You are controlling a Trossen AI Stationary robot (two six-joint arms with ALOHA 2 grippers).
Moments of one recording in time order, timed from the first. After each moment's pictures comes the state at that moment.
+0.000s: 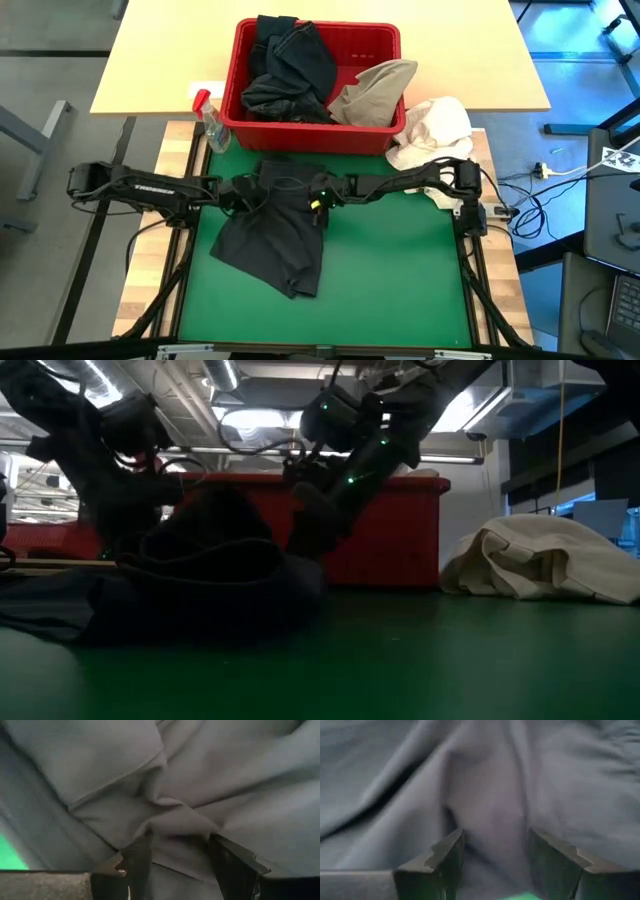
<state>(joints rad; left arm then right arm) 0.19 1.07 0.30 -0.17 -0.11 -0.39 -0.27 2.01 1.29 -0.12 0.02 0.04</state>
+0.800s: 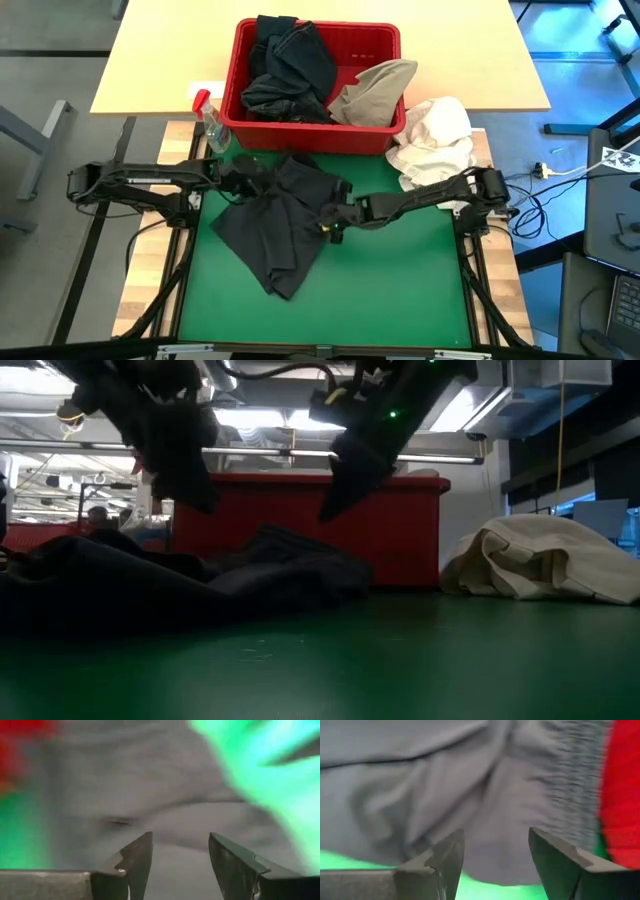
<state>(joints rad) 0.23 1.04 0.61 -0.36 0.08 -0.45 -0.09 1.82 1.30 -0.43 0.44 0.04</state>
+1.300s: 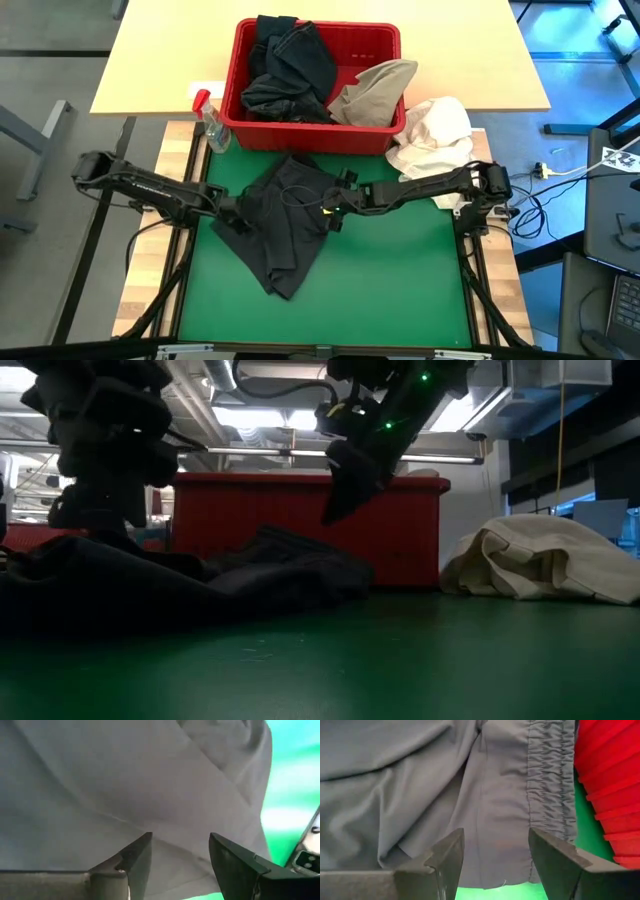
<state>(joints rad) -0.13 1.10 0.51 -0.38 0.08 -1.15 -0.16 1.80 1.26 -0.39 0.39 0.11</state>
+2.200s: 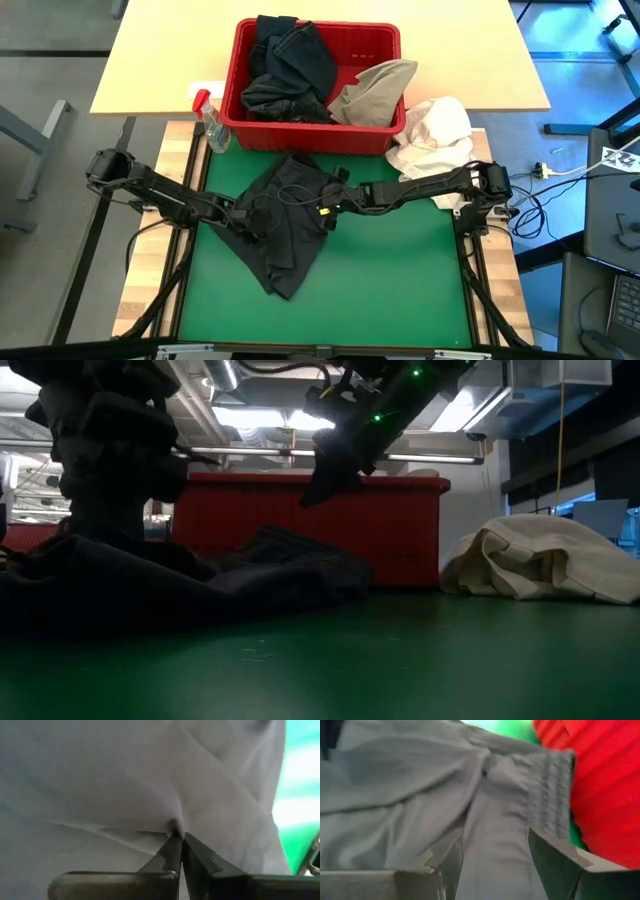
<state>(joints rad) -0.20 1.26 0.51 -0.21 0.06 -1.12 -0.16 1.80 1.25 -0.20 0.37 -0.04</state>
